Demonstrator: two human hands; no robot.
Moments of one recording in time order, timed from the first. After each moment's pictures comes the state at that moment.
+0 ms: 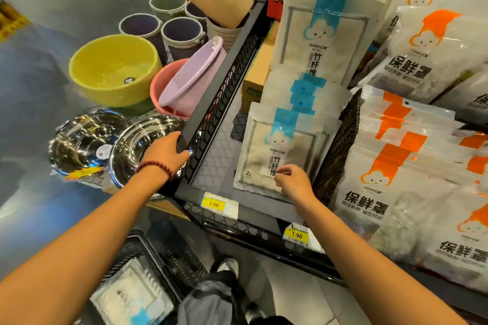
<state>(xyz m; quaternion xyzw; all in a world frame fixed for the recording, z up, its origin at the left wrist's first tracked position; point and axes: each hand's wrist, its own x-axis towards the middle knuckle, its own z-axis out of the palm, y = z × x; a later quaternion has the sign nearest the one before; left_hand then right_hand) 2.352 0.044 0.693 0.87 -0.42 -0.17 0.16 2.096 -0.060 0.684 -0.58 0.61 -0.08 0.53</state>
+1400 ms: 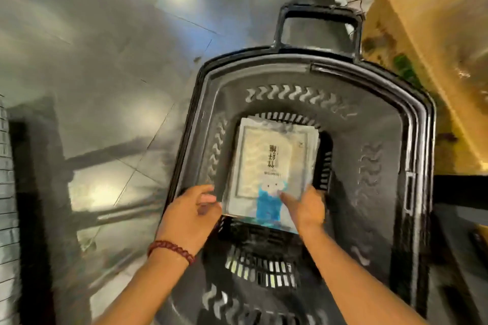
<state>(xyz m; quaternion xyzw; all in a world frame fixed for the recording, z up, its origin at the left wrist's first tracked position) 2.312 0.587 0.228 0.85 0.23 -0.28 0.40 2.305 0.387 0.098 -0.84 0.37 0.25 0.32</state>
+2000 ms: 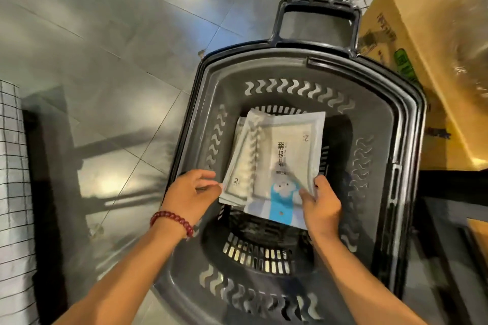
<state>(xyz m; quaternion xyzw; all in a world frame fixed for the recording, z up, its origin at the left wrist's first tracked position) 2.321 0.577 0.246 0.83 0.25 -0.29 0.41 2.275 0.359 0.138 -0.82 0.30 0.10 0.48</state>
